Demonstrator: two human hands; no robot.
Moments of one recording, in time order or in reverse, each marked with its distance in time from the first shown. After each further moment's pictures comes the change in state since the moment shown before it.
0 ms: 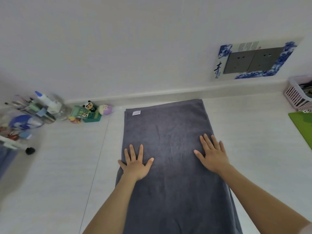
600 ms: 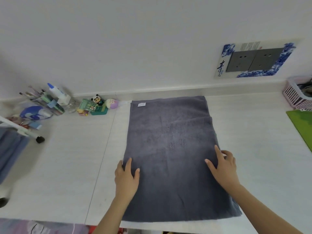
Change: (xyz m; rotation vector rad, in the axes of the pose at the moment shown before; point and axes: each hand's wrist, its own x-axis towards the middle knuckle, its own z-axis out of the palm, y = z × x) left_hand -0.080 -0.055 0.052 -0.509 0.391 -0.020; right_hand -0.087 0.000 0.020 0.425 0.245 0.156
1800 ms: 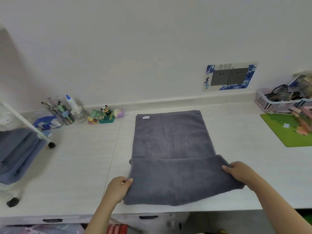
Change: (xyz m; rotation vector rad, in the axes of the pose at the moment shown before) left_hand -0.062 -0.047 -0.079 -0.157 -0.206 0.004; right_hand -0.091 0.000 -0.069 0.137 -0.271 0.240
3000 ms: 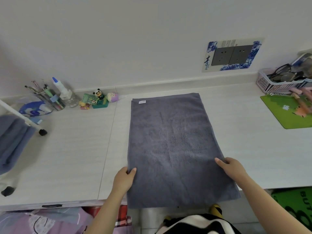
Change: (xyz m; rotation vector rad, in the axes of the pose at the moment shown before) left_hand 0.022 -0.020 0.046 -0.018 -0.023 -0.093; right_hand 0.015 0.034 0.063 0.198 0.119 0.074
